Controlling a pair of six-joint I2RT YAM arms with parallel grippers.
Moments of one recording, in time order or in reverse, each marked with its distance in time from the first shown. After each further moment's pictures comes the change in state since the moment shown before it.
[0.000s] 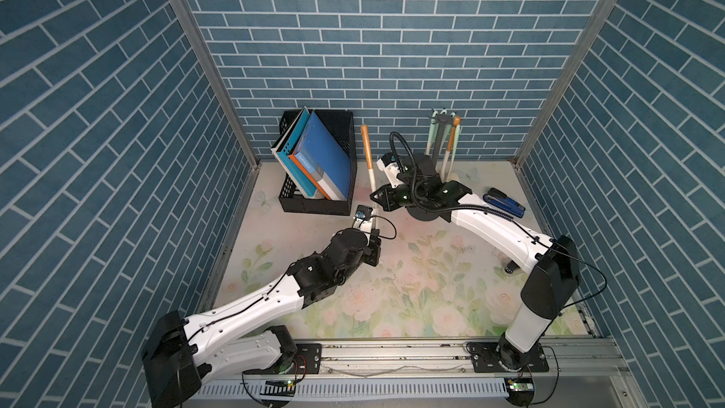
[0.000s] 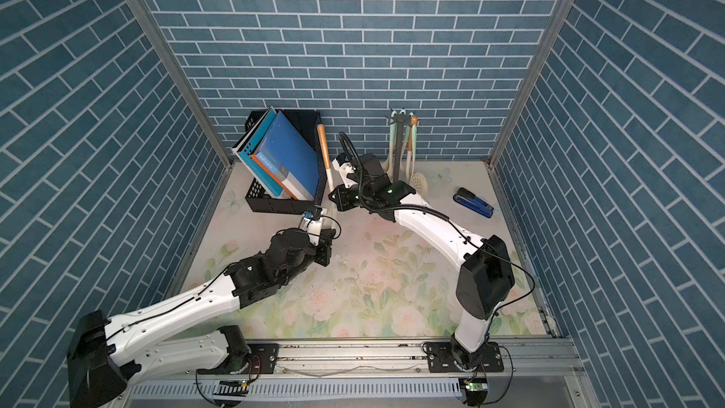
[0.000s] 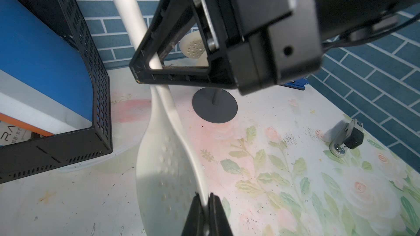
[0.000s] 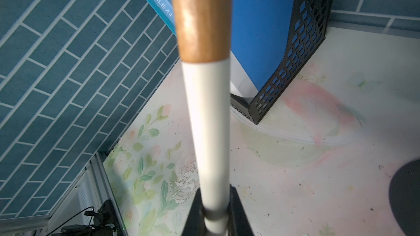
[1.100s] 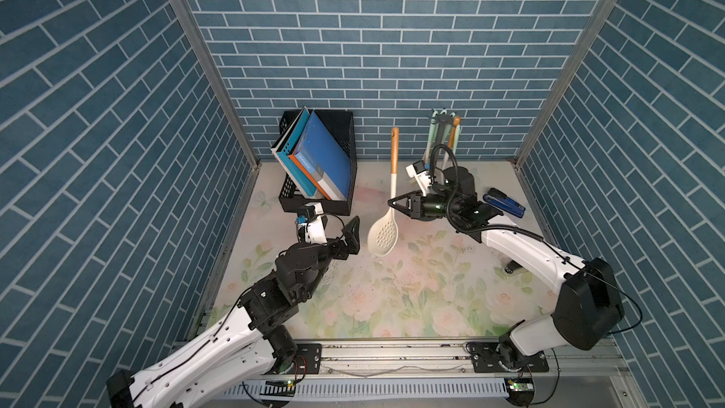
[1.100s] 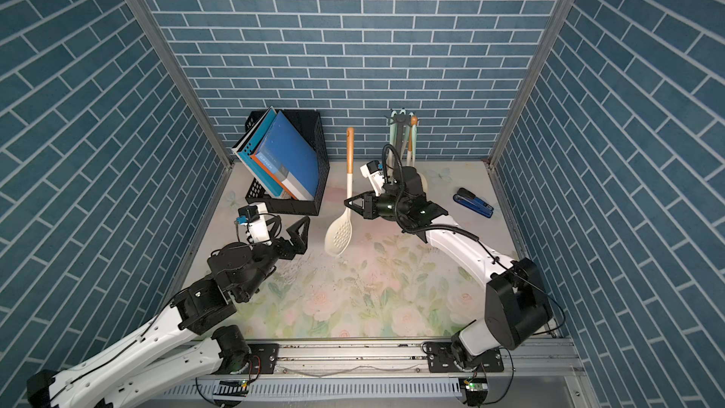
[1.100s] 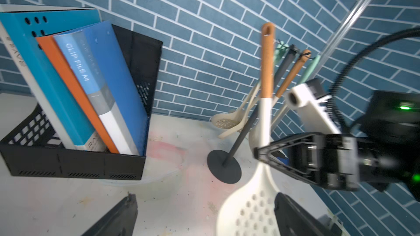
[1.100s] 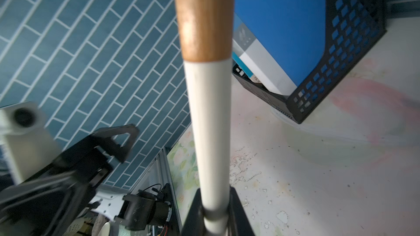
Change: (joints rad) left arm 0.086 -0.366 -0.112 0.027 -0.165 -0.134; right arm -0.209 -0.301 -0.495 0.509 -0.485 0.199
